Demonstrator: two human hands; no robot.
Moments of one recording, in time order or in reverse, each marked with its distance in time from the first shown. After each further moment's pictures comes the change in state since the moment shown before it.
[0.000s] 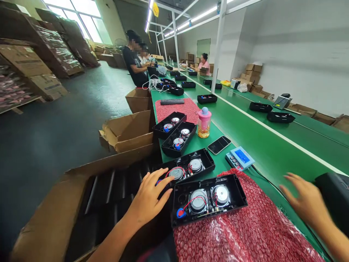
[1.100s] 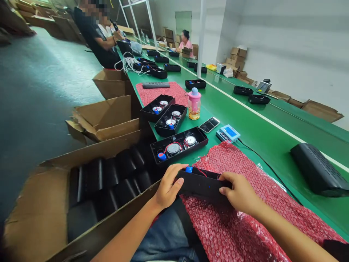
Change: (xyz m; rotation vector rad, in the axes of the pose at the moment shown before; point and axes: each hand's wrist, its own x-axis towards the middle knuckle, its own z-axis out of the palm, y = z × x) left_hand -0.037 0.053 0.026 -0.876 0.059 0.086; right_hand -0.009 -0.177 0.004 0.784 -0.460 0.445
